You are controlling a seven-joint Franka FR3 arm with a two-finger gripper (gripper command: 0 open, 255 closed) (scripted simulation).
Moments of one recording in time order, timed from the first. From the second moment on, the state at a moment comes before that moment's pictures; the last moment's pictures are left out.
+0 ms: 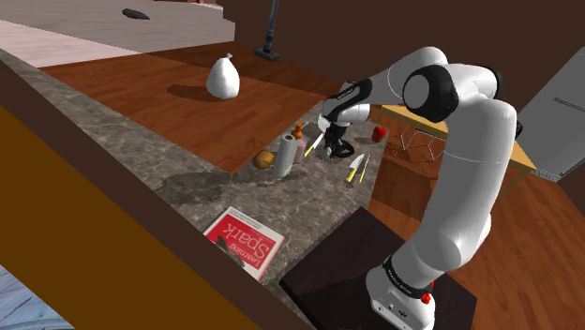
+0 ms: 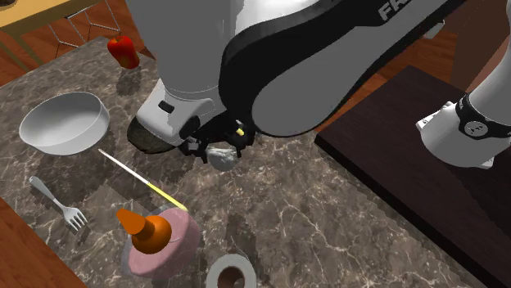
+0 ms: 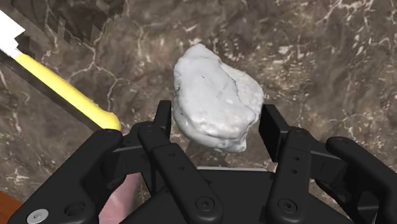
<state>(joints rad) -0.15 0.41 -0.38 -2.01 0.15 2.38 -1.68</state>
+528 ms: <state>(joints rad) -0.31 0.62 -0.37 -1.69 0.21 2.25 -1.83</state>
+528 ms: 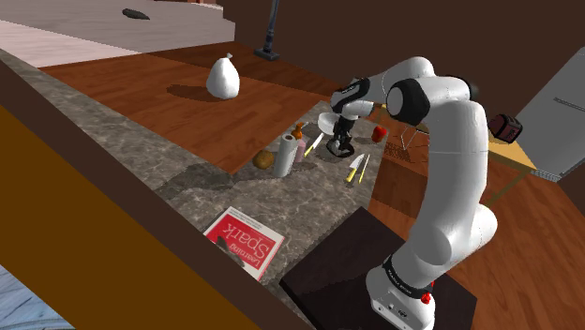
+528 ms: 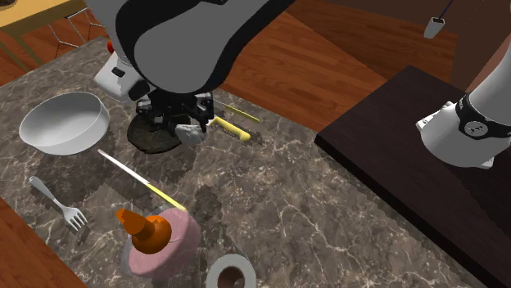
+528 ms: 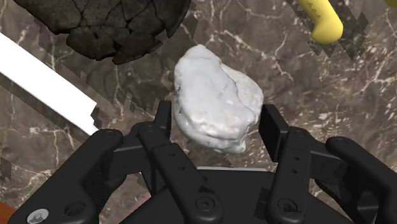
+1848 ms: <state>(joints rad) -0.61 1.17 -0.32 -0.79 0.26 1.93 -1.90</state>
